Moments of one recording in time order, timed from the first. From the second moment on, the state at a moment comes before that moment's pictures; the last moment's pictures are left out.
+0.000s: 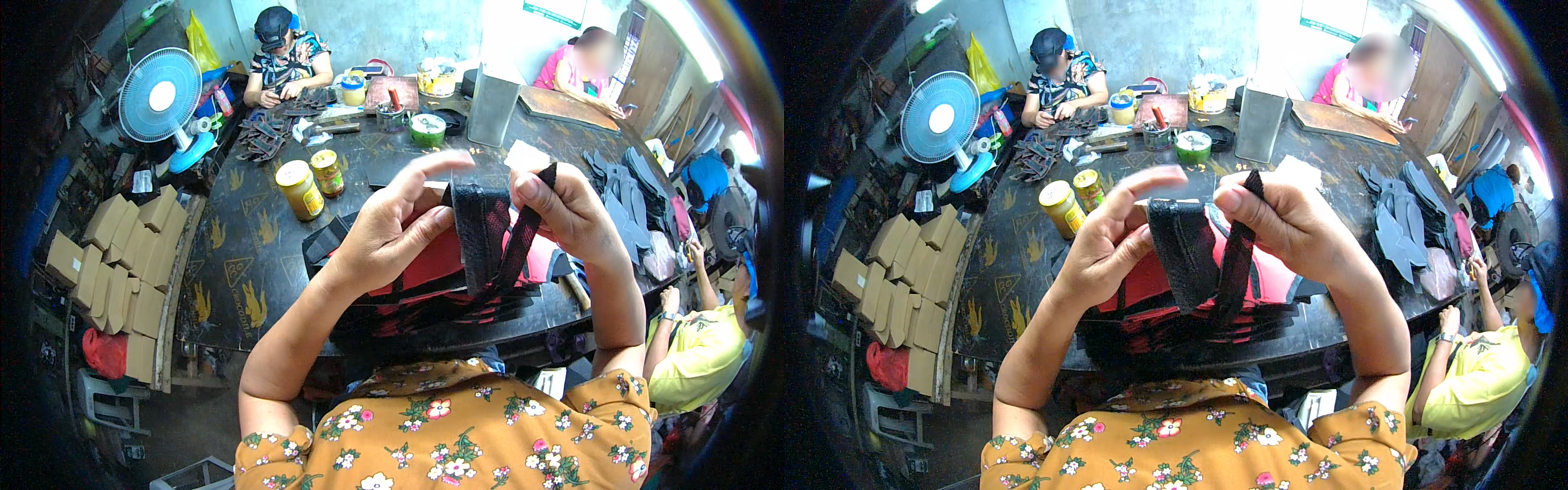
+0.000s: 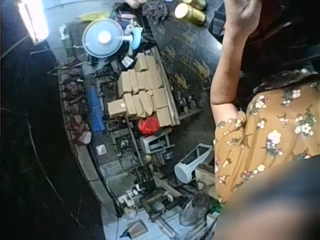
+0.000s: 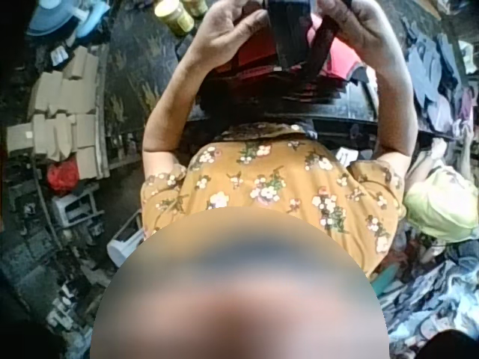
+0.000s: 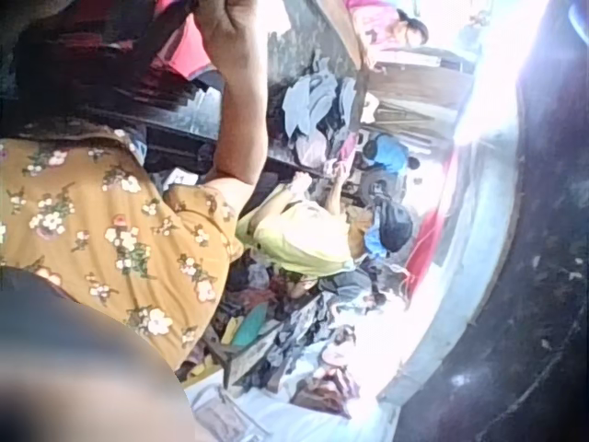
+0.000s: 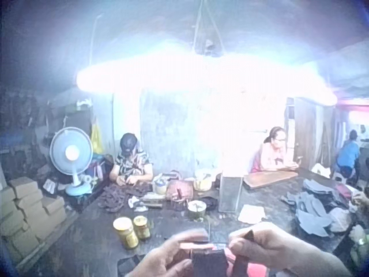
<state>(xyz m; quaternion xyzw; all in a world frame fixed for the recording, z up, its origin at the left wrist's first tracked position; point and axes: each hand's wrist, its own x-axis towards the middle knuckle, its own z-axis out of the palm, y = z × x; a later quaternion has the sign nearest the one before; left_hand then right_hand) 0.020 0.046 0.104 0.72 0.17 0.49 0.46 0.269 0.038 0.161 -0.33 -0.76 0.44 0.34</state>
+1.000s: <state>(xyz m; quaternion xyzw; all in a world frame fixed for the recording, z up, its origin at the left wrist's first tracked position) 0.059 0.075 0.132 0.78 0.16 0.35 0.50 0.260 -0.001 0.151 -0.41 -0.79 0.16 0.42</state>
